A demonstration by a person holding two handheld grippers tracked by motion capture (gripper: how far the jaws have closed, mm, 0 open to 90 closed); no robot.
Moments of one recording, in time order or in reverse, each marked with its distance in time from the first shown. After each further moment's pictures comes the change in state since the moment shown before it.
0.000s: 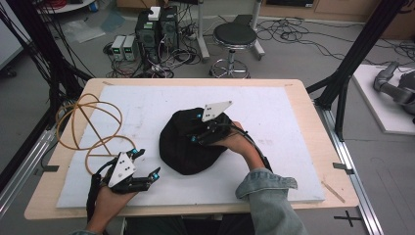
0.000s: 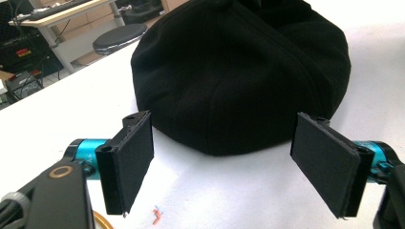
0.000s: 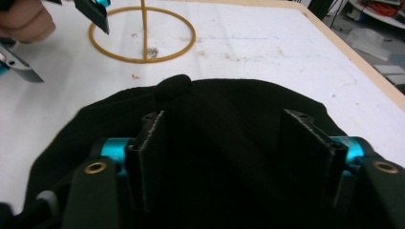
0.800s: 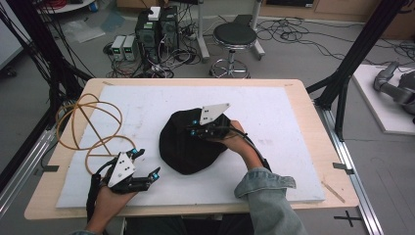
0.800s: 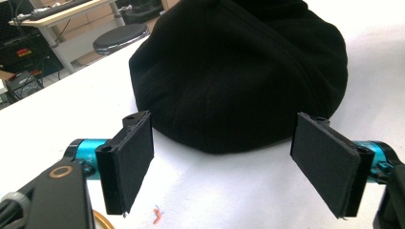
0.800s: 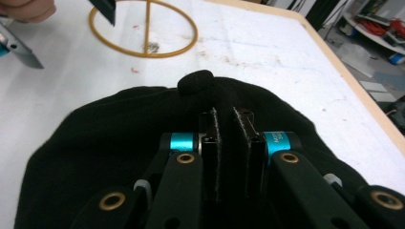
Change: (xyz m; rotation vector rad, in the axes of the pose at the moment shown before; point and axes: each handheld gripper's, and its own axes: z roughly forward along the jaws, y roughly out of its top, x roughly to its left) left arm 0.000 0.000 0.000 0.000 0.001 -0.001; right arm 0.006 0.010 -0.003 0.011 -0.032 -0.105
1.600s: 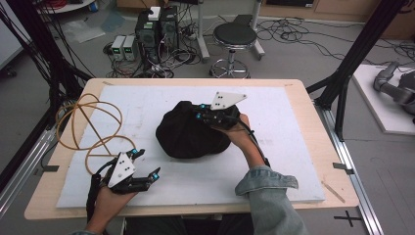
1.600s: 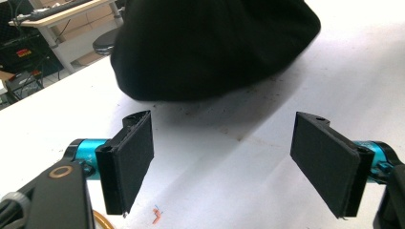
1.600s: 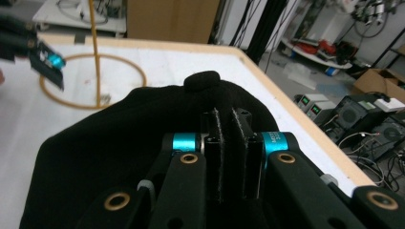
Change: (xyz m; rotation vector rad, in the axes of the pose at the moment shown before) left arm -0.001 0.000 0.000 -0.005 0.002 0.000; right arm -0.014 0.012 -0.032 -0.141 -0.184 0.111
